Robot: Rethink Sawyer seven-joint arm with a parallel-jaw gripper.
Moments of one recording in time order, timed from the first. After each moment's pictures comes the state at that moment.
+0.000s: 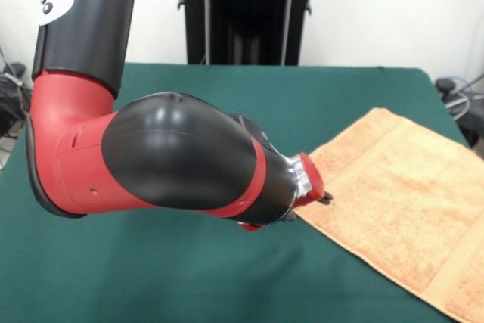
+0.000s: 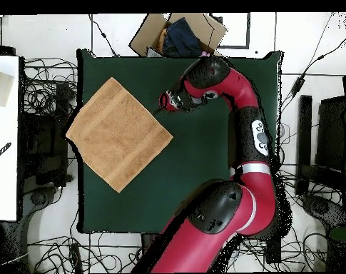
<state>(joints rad) -0.53 0.00 0.67 0.73 -0.21 1.57 1.36</state>
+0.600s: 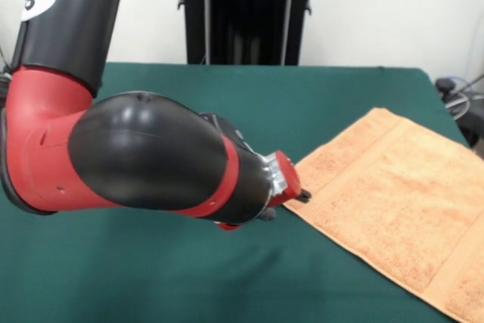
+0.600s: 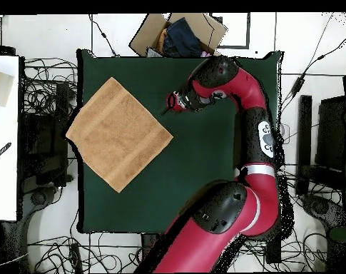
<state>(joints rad) -0.55 0.01 0.67 0.70 -0.23 1.61 1.31</state>
